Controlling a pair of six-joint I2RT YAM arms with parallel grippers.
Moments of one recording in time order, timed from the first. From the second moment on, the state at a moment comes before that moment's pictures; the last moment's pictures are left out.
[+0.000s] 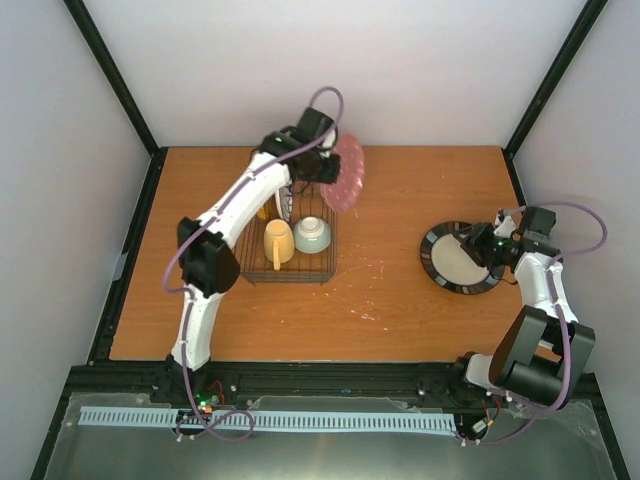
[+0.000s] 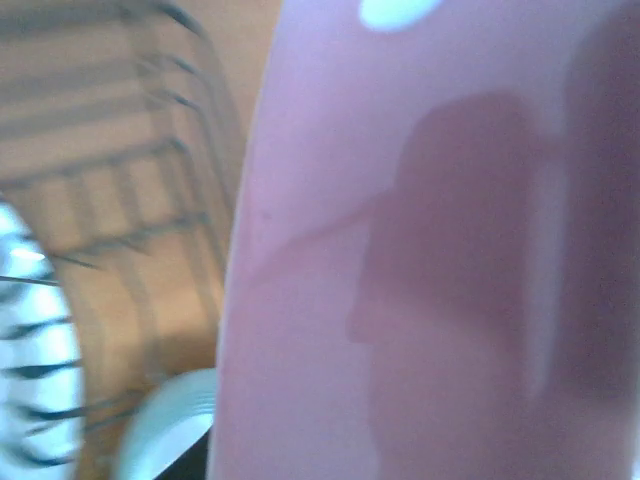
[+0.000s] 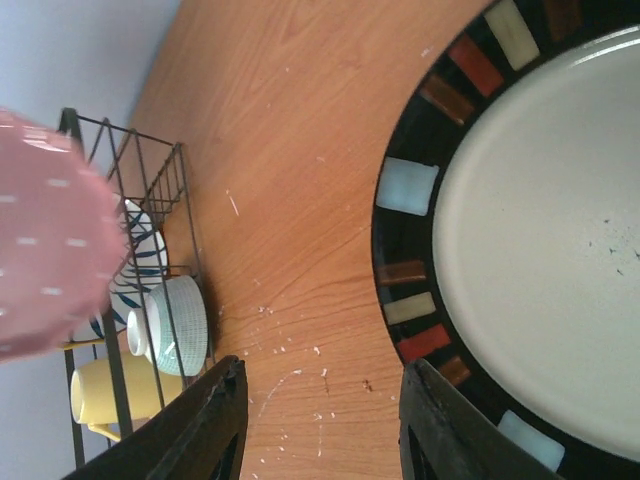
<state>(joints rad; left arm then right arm) -0.60 2.22 2.26 -0.98 0.09 -0.31 -0.41 1.30 0.85 -0.52 -0.75 0.44</state>
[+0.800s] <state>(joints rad) -0.59 2.12 2.47 -1.27 -0.34 -0.36 -0.41 1.40 0.82 -0.44 -0.78 0.45</state>
